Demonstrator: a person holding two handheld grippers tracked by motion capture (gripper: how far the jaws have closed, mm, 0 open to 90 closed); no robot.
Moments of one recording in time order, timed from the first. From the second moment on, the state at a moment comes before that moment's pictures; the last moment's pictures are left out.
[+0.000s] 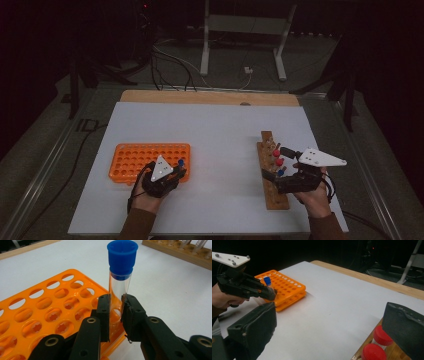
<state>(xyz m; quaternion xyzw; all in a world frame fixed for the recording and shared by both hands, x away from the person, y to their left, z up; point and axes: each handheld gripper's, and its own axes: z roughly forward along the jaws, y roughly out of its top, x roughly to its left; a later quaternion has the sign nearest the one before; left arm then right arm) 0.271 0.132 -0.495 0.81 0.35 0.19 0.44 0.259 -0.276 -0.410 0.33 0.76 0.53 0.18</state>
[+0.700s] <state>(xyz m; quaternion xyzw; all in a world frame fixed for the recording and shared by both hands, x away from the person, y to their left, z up) 0.270 0.159 -0.483 0.74 0.40 0.17 0.52 0.253 -0.304 -0.428 0.36 0.77 0.50 0.18</state>
